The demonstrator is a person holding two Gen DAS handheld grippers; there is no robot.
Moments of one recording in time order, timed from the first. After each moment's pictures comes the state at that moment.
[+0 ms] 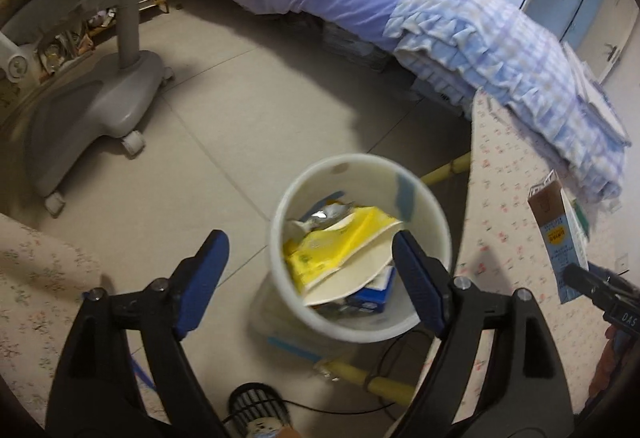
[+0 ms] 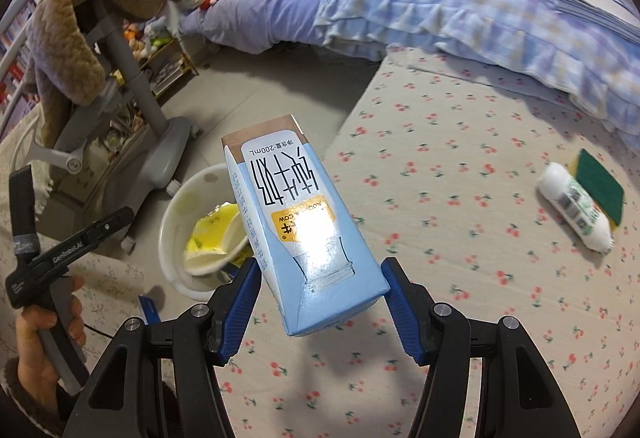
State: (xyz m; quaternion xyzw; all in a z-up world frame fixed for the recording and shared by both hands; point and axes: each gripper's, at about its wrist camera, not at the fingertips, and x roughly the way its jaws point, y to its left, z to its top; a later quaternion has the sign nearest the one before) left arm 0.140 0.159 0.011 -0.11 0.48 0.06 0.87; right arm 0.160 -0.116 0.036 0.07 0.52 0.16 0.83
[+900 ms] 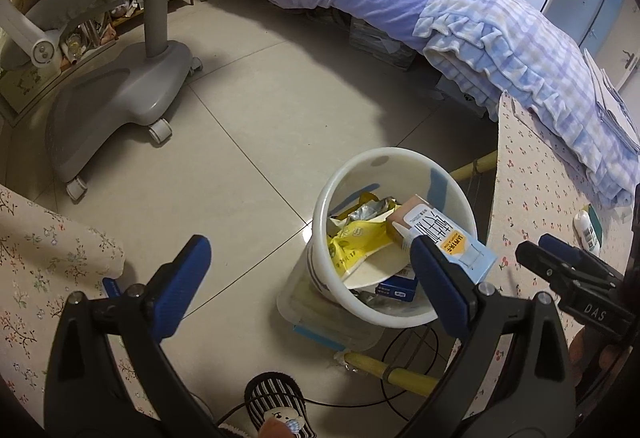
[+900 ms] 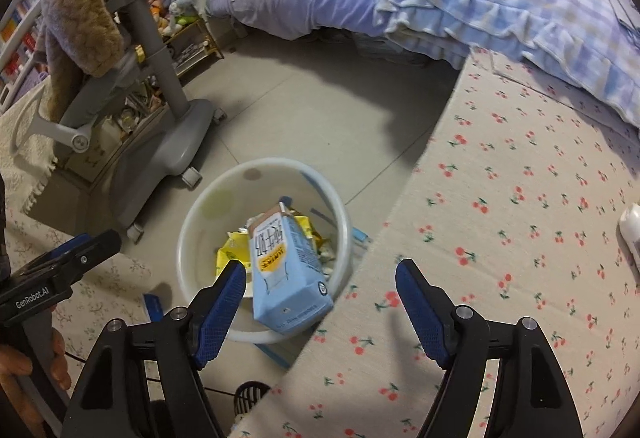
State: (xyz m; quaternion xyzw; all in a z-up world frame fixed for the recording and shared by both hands) left arm 0.129 0.180 0.015 -0.11 0.49 0.09 0.86; right arm 0.187 -0.032 0.006 0.04 0.52 0.20 0.83
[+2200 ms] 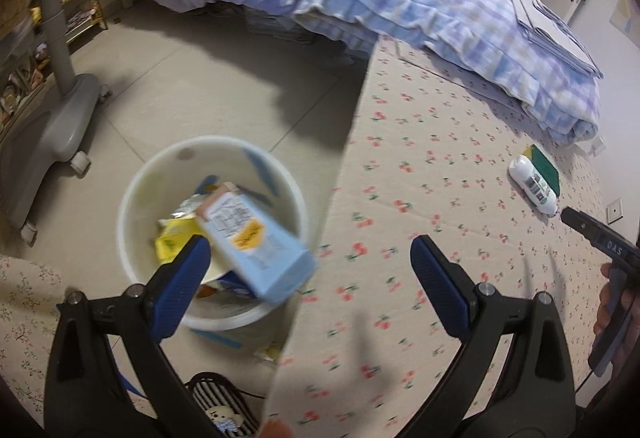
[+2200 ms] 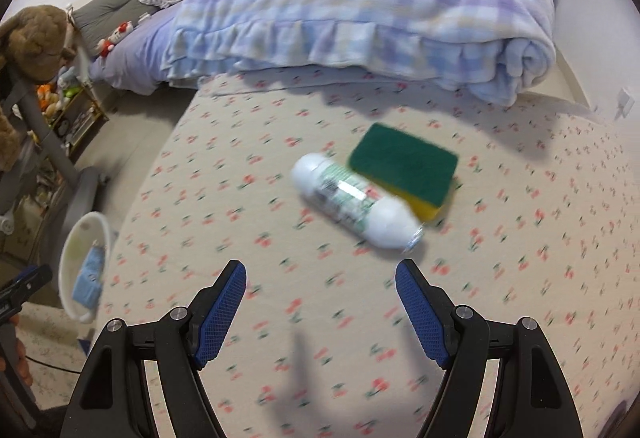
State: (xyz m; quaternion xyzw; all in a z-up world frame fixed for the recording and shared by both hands) left arm 0.167 0.019 0.018 -0.06 0.51 -0.02 0.86; right arm 0.166 -0.314 0.019 0.08 0.51 0.01 0.86
